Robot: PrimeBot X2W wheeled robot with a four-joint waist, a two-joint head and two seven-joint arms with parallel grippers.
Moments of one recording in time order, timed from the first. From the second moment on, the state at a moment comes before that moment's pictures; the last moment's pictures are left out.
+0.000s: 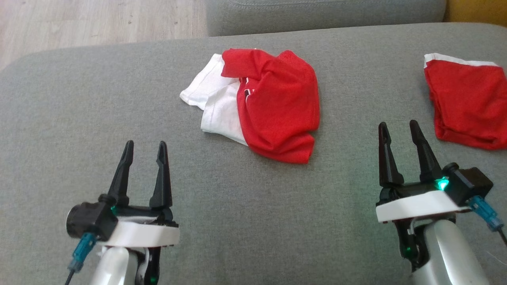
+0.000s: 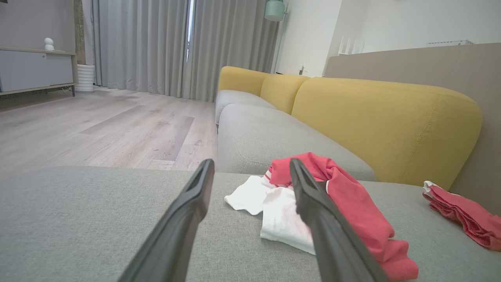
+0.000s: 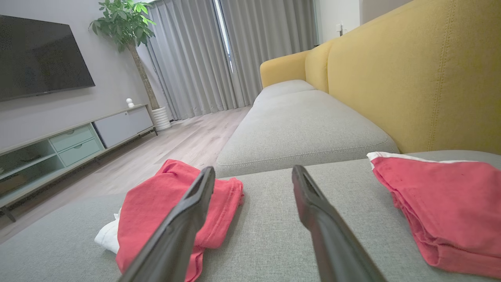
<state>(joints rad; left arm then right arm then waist) -0.11 0.08 -0.16 0.15 -0.28 -0.09 -0.25 -0.15 -0.05 0.09 0.22 0.24 0.13 -0.25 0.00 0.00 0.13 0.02</state>
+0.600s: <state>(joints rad) -0.15 0.05 -0.16 0.18 -0.25 -0.12 -0.25 -0.26 -0.05 0.23 0.50 0.19 0.13 -0.23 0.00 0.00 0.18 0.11</state>
